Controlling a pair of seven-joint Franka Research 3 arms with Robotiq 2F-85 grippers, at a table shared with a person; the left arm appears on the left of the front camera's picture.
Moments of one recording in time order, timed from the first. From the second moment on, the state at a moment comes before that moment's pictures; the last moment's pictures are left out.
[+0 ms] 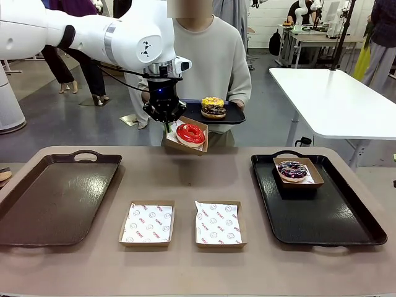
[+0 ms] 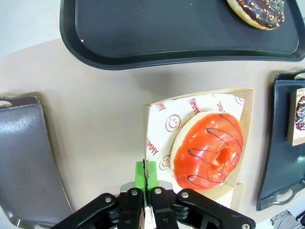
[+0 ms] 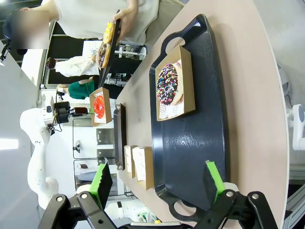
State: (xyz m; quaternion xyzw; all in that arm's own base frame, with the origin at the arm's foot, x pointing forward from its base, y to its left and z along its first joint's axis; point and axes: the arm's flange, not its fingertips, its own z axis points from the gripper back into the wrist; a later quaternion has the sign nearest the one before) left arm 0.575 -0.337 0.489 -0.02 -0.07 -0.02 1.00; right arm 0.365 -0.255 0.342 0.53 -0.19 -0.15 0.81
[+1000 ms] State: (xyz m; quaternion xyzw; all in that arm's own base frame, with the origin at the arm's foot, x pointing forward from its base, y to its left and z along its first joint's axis) left arm 0.535 -0.256 0.531 -0.02 -0.08 -0.02 1.00; right arm 0.386 -0.168 0.460 0.43 -0.14 -0.06 0.89
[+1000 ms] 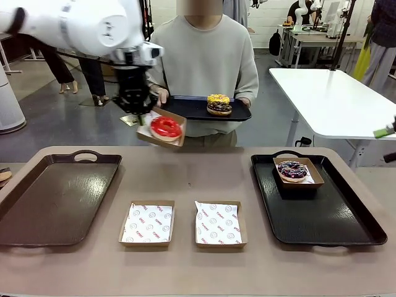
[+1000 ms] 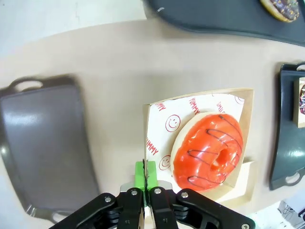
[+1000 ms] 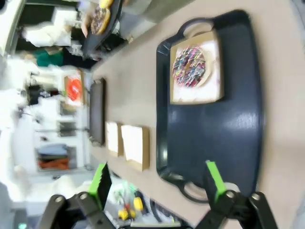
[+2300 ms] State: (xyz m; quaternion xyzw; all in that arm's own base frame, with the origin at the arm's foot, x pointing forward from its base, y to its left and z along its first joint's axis) left arm 0.507 -0.039 0.479 -0.02 -0.02 0.05 1.00; right arm 0.440 0.118 0.440 0.15 -0.02 -0.02 0.99
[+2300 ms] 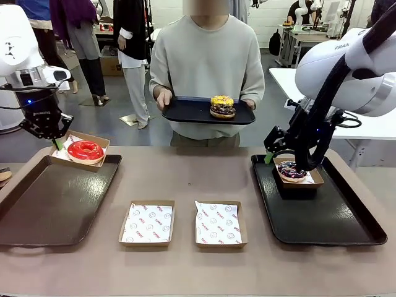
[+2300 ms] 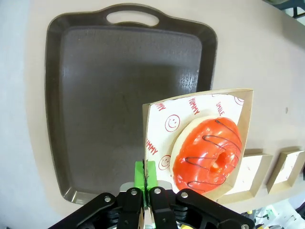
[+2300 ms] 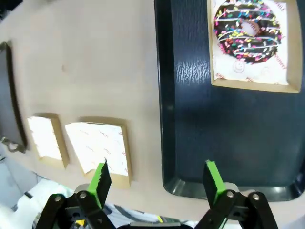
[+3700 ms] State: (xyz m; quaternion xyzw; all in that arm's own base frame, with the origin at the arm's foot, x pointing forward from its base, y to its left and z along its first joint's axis) left arm 0.517 0.021 0.451 -0.02 0.00 0.05 1.00; right arm 0.410 0.203 0.422 0.04 -0.01 0.03 1.00
